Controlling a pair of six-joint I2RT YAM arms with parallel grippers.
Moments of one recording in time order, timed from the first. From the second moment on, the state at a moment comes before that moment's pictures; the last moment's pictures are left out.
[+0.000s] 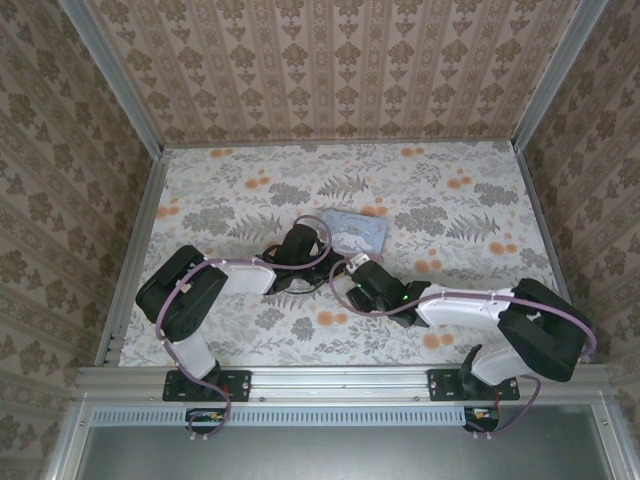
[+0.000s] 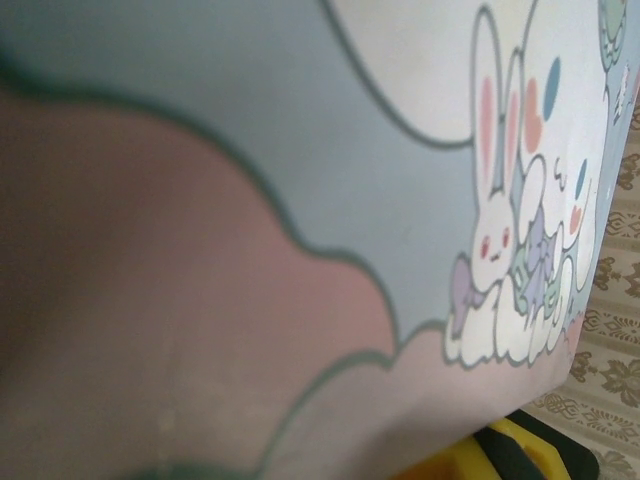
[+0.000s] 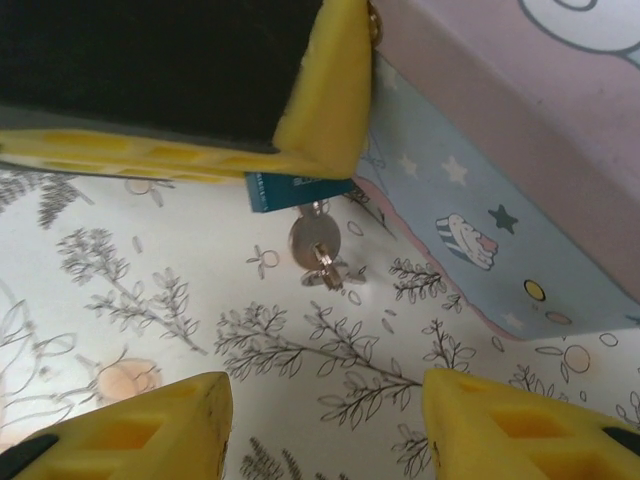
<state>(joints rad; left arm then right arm) -0.78 1.72 0.75 0.30 0.43 -1.16 0.89 1.44 0.60 -0.06 0.31 0.20</state>
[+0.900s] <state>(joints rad) -0.78 1.73 0.76 0.32 0.42 -1.18 0.87 1.59 0.70 0.01 0.38 0.23</state>
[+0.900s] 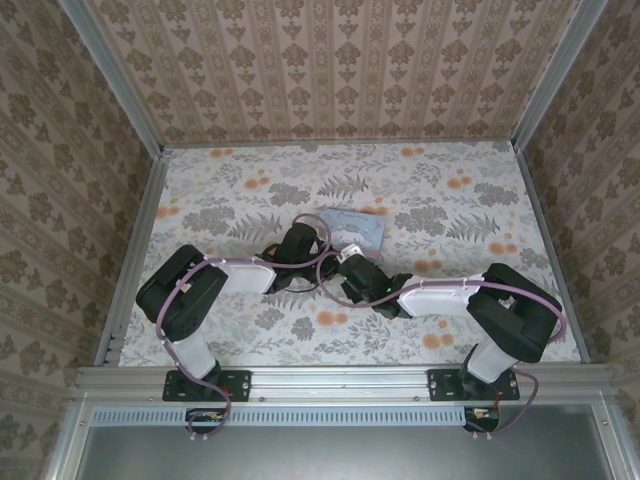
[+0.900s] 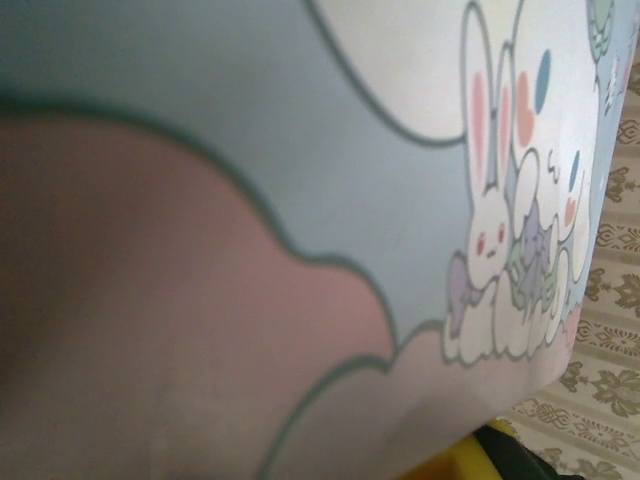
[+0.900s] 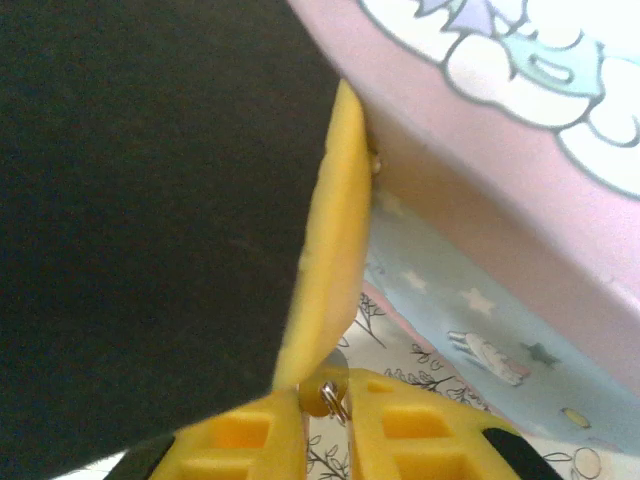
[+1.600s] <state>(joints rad) -0.78 1.74 0.76 0.33 0.41 -1.17 0.64 1.48 0.59 0.15 -0.19 0.50</state>
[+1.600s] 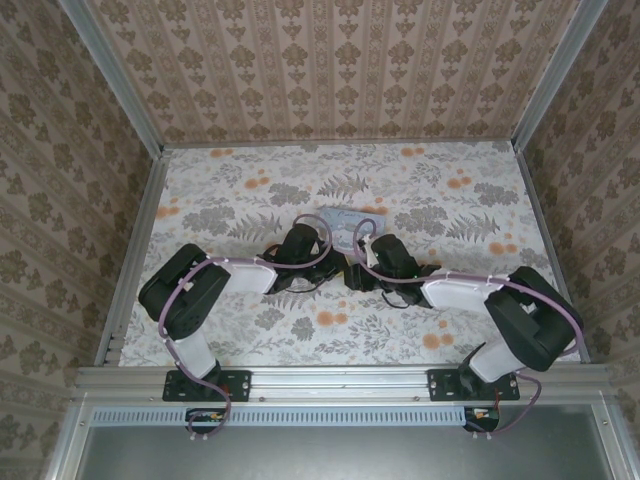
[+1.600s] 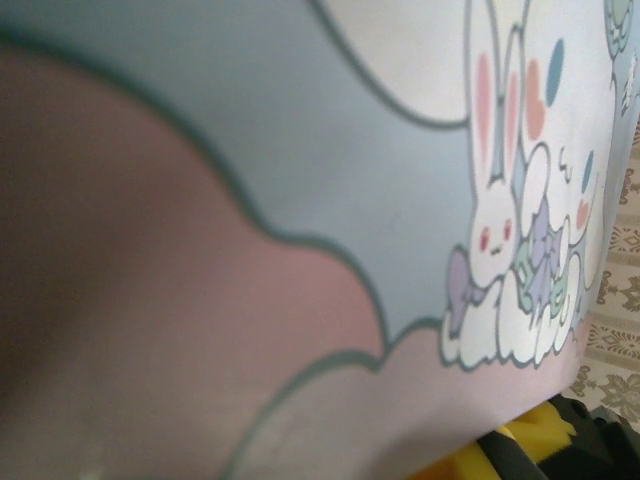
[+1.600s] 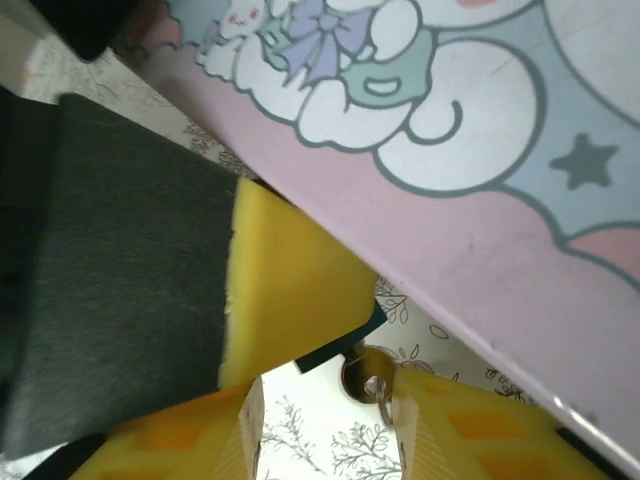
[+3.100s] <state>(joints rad) -0.78 1.74 0.76 0.33 0.40 -1.16 0.84 1.62 0.77 -0.07 0.30 0.24</state>
